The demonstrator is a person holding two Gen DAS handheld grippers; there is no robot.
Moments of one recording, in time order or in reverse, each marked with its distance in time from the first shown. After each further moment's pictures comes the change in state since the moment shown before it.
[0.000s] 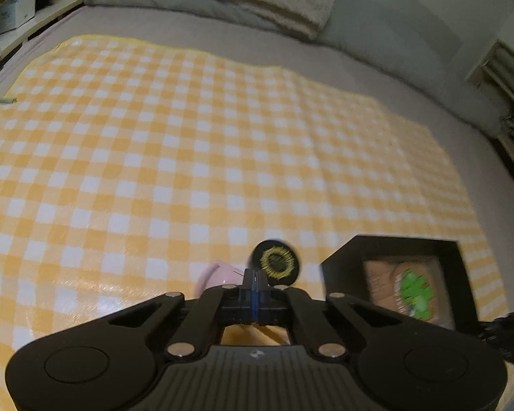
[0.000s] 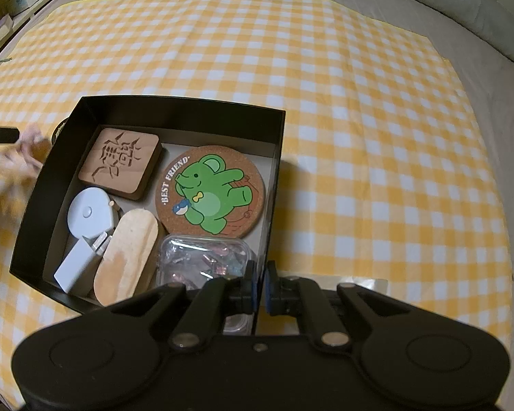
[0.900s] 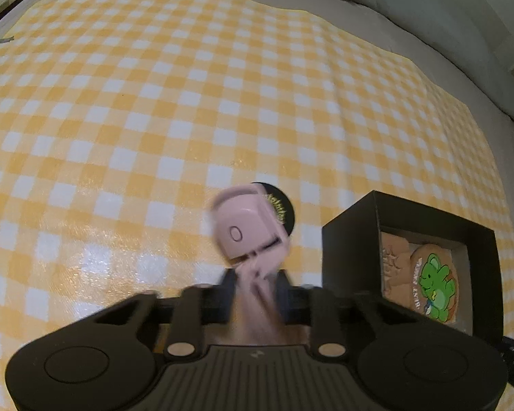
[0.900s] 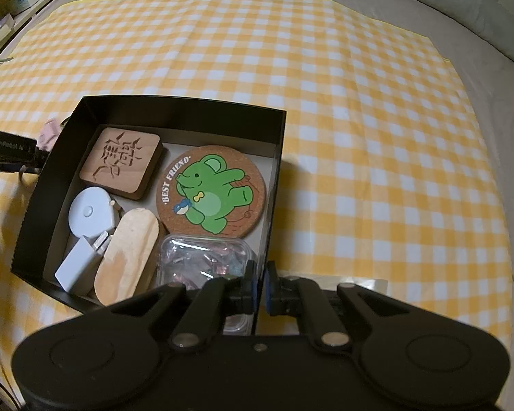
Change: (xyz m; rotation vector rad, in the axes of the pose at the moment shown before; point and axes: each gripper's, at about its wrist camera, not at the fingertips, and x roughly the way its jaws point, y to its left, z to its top) left arm 0.066 -0.036 -0.020 -0.103 0.161 0.105; right arm 0.000 0.001 0.000 0.001 0.001 0.002
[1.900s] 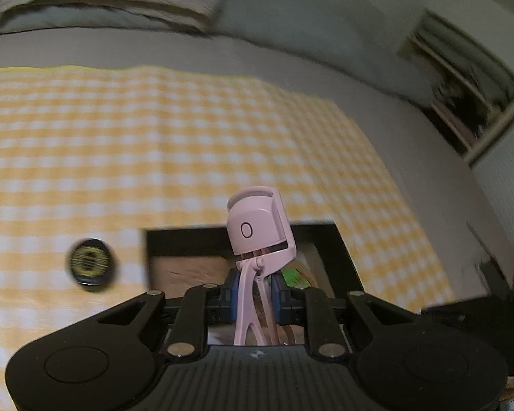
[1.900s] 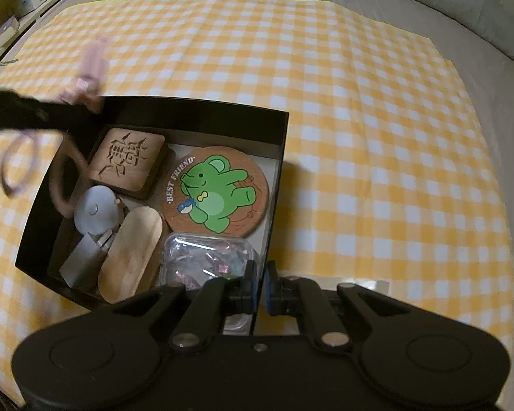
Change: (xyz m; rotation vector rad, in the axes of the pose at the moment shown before) left arm -0.053 -0.110 -0.010 0.271 -0.116 -0.274; right arm -0.004 0.001 -0.003 0.001 -0.010 0.014
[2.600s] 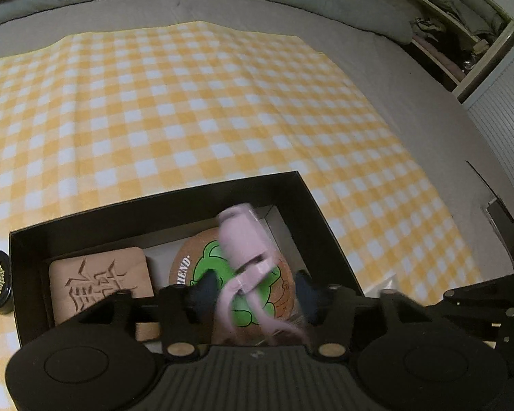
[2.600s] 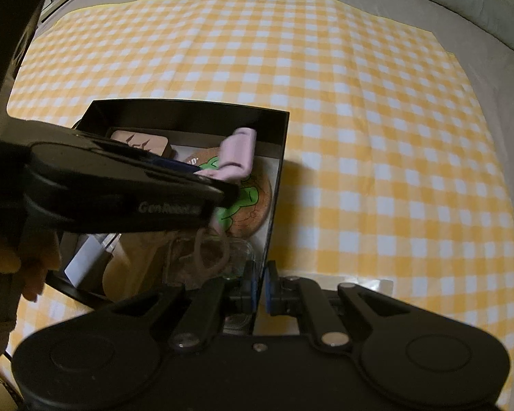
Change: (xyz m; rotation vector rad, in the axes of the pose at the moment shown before) left arm 0.082 -0.037 -0.004 0.131 0.134 -0.026; right arm -0.002 -0.003 -0.001 0.029 0.004 0.026
